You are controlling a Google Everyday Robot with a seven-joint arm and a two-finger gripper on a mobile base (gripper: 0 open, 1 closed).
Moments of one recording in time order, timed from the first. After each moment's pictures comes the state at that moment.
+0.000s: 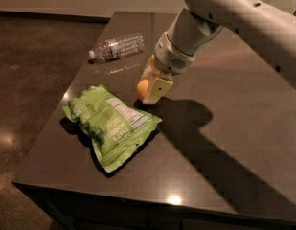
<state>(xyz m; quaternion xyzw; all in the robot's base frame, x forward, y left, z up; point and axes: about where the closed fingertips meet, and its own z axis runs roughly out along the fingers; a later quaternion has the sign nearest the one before) 0.562 -0.010 0.871 -0.72 0.64 0.15 0.21</state>
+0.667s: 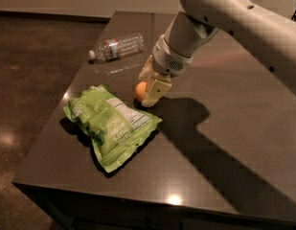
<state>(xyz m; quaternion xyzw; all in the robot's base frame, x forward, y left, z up) 0.560 -0.005 0.864 -0.73 0.64 0.15 0.20</state>
